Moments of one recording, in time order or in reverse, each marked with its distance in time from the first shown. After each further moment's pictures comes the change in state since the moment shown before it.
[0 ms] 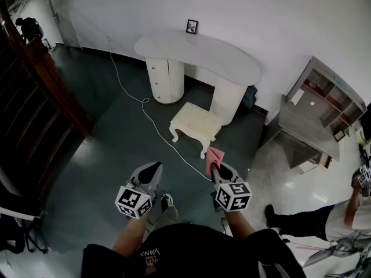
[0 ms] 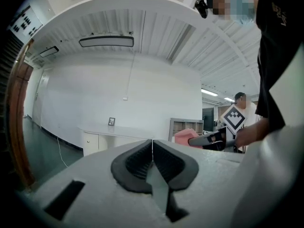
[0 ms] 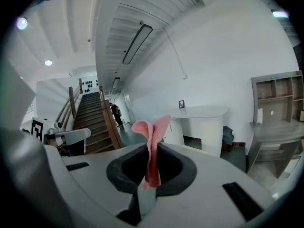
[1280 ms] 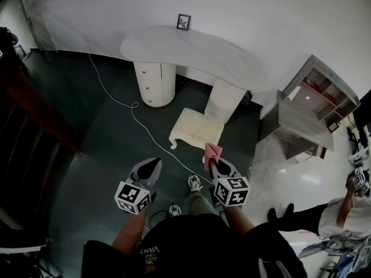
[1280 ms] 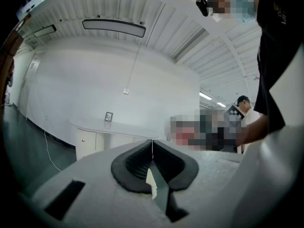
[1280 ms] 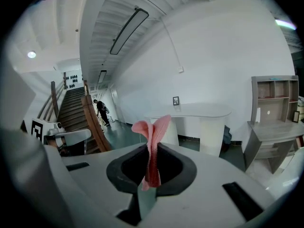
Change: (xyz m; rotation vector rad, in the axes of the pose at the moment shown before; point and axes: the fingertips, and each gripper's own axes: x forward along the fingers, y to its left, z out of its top) left arm 0.082 0.197 0.001 -0.061 0.038 -0.148; right arm 0.182 0.031 0.041 0.032 0.046 -0.154
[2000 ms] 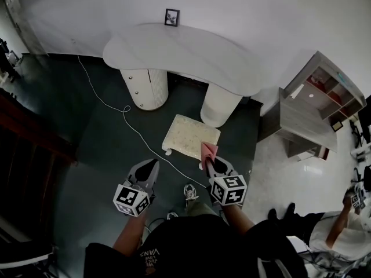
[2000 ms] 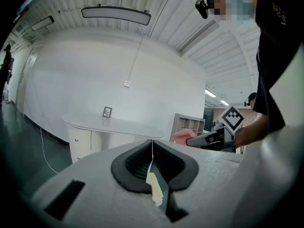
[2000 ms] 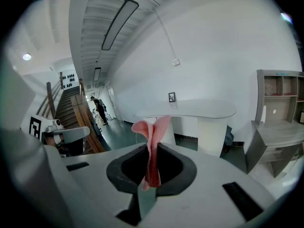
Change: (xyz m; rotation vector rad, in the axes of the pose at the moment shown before) left arm 0.139 0.050 0.005 -0.021 0.056 0.003; right arm 0.106 -0.095 0.040 0.020 0.056 0.003
